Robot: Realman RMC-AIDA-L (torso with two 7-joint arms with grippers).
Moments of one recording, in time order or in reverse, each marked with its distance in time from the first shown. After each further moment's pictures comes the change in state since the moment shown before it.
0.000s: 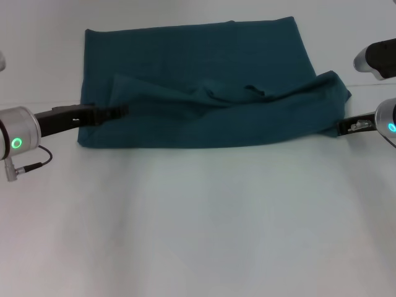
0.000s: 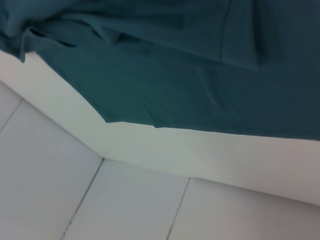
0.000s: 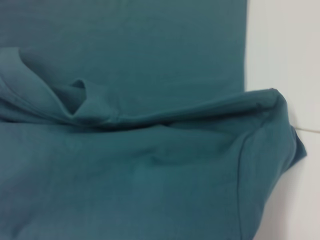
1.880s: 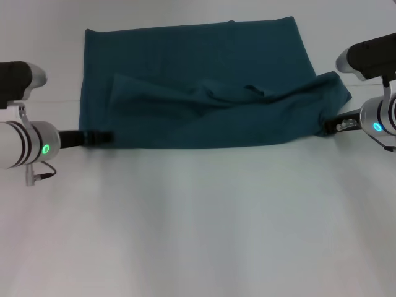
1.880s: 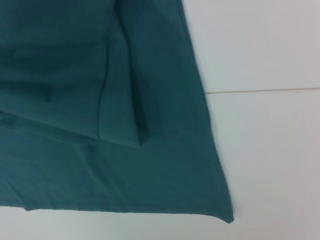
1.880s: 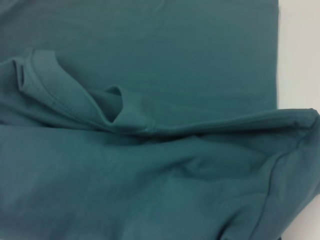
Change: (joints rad) left arm -0.214 0.000 -0.004 0.310 0.454 -0.423 -0.337; right arm 0.017 0.024 -0.037 -0.005 0.000 0.012 -0.013
